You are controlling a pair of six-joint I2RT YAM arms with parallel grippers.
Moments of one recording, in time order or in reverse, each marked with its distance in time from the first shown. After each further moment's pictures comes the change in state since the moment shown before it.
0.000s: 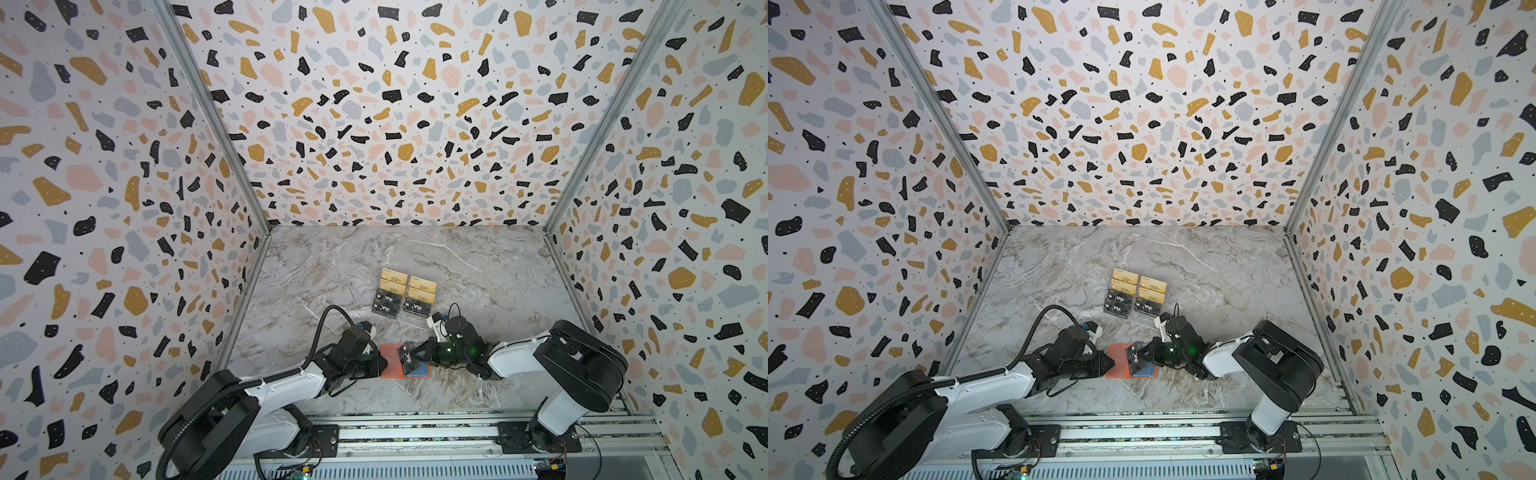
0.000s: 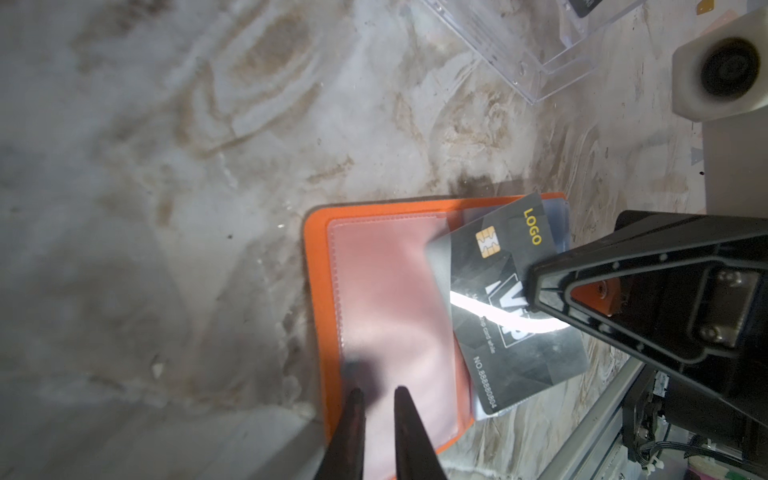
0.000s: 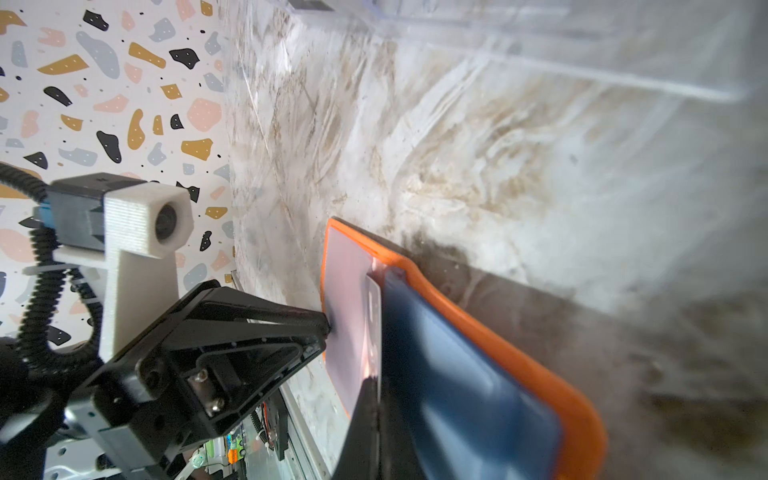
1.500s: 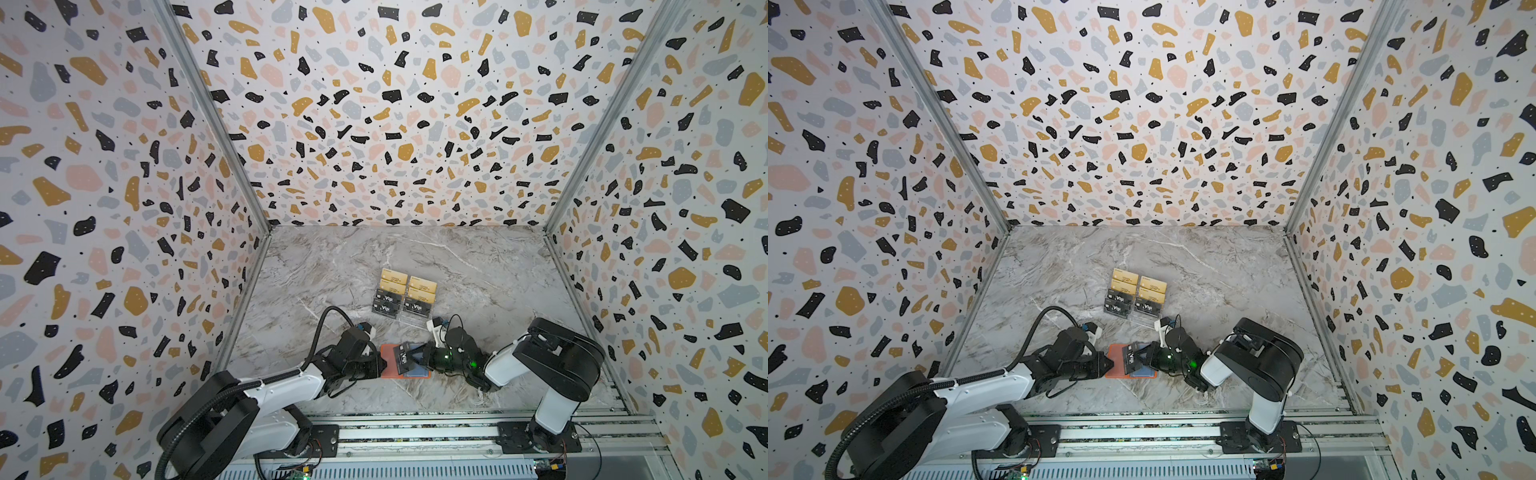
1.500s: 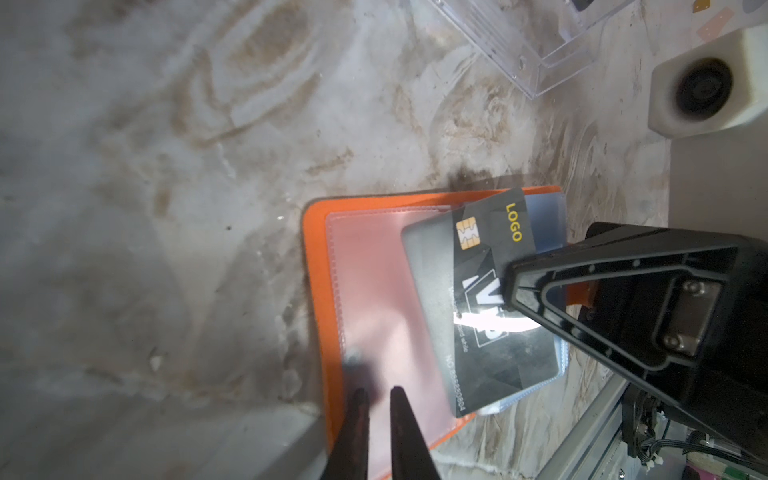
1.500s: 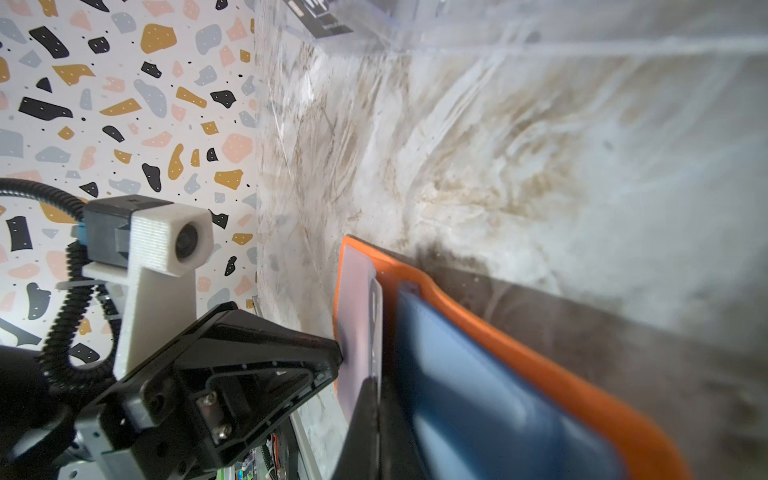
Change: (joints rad) left arm -0.004 -0.011 -0.015 0.010 0.004 -0.001; right arm 0.079 0.111 -0.069 0.318 0.137 0.109
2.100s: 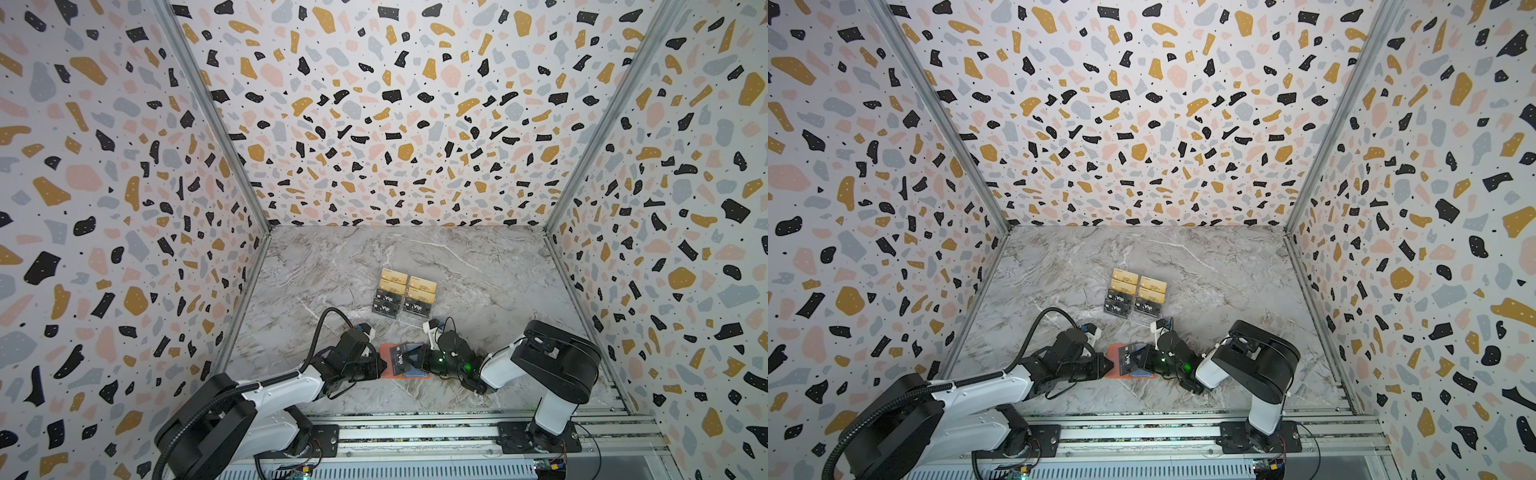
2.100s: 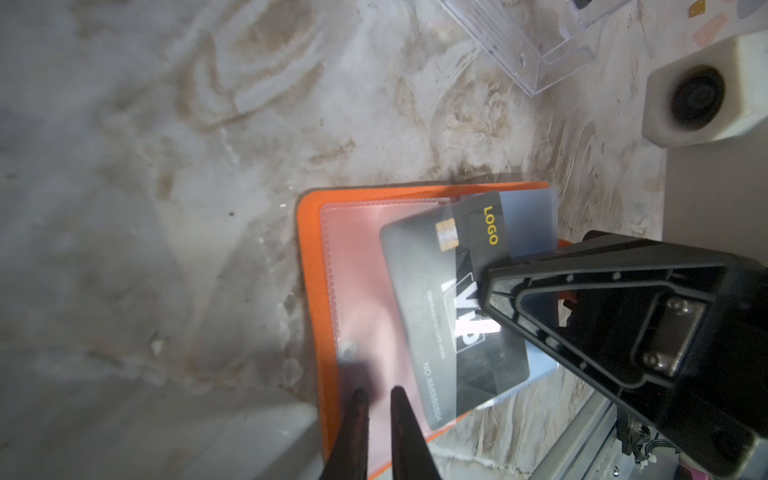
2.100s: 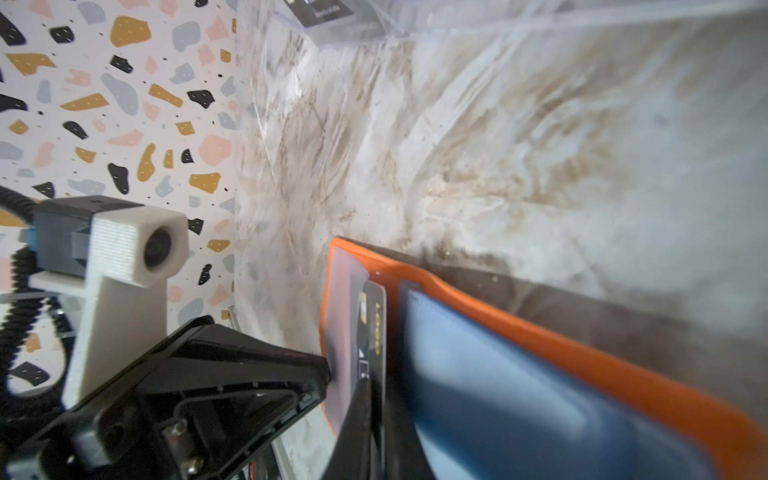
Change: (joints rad) left arm -0.002 -0.022 -0.014 -0.001 -0.001 -0.023; right arm 0.072 -0.018 0.055 -0.128 0.116 -0.024
